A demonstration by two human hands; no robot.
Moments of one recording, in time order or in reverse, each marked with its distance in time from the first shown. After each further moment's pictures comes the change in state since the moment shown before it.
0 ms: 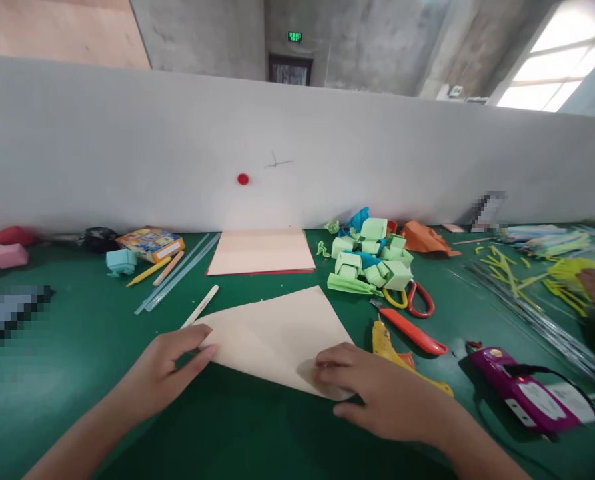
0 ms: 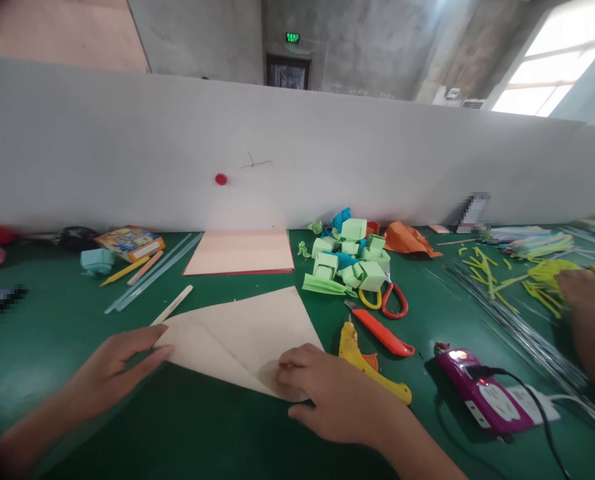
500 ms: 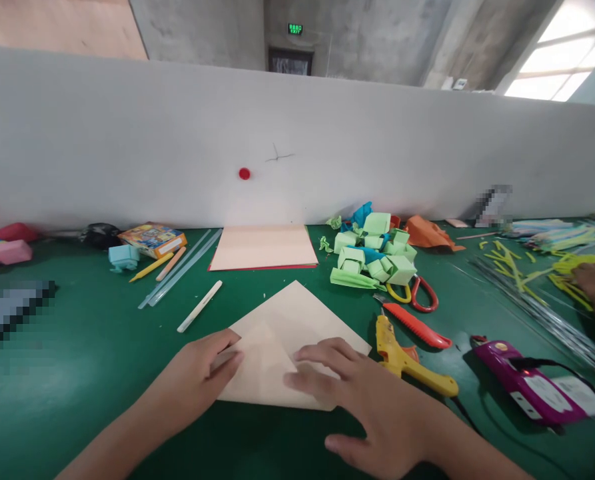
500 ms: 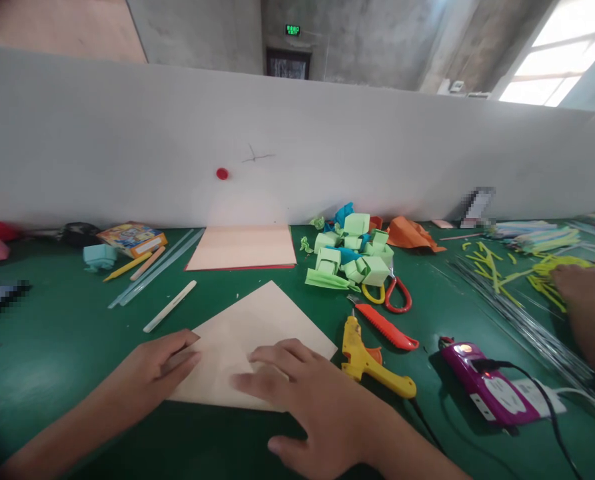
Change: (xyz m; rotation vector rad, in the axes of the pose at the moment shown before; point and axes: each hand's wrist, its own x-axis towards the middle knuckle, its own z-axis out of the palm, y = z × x) left_hand -0.002 0.036 0.017 -0.153 -0.289 -0.190; right_hand 0.003 -0.022 0.011 -0.013 0.051 -0.269
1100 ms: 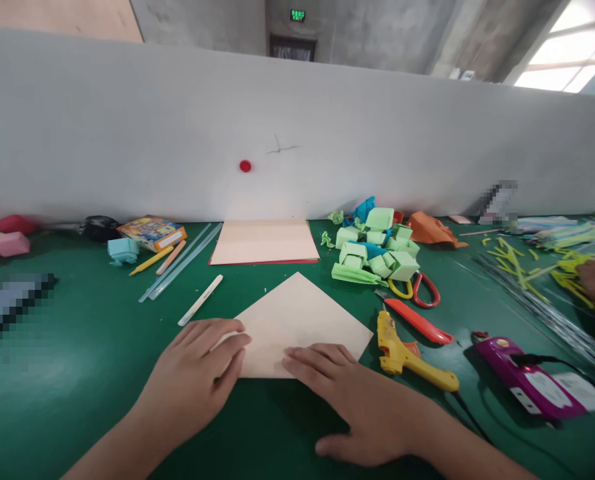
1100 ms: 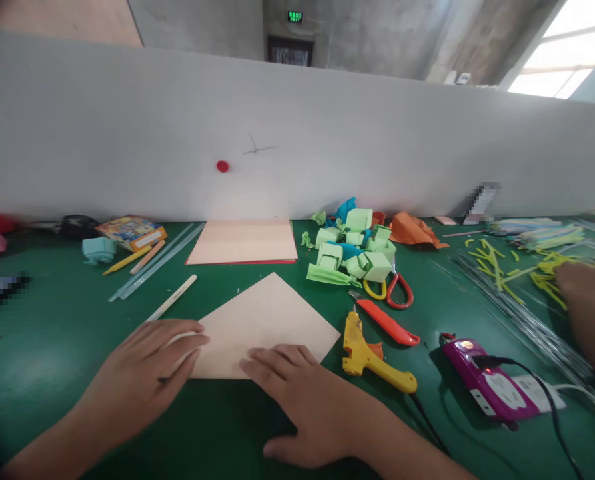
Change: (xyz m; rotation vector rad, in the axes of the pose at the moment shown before) left_hand -0.009 0.011 0.005 0.436 0.372 0.398; right_hand 0.012 0.012 0.017 0.012 -0.199 0.115
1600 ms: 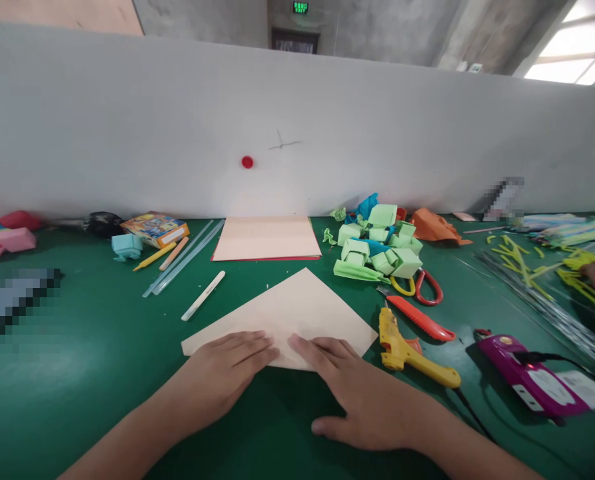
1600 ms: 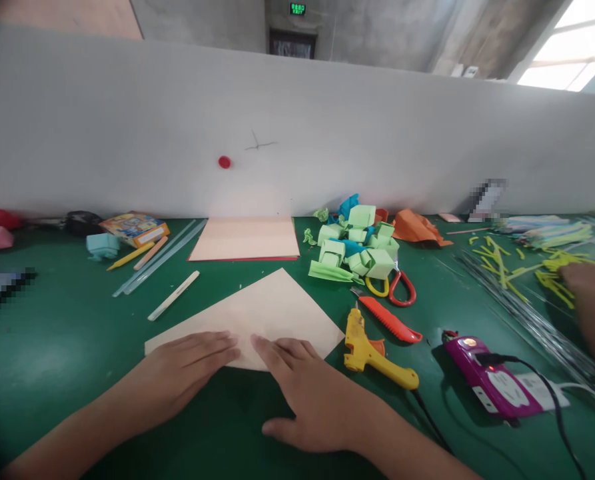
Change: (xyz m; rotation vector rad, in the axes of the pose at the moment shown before) left_hand -0.007 -0.004 0.024 -0.122 -0.264 0.287; right_hand -0.002 0.000 0.010 0.055 0.080 0.189
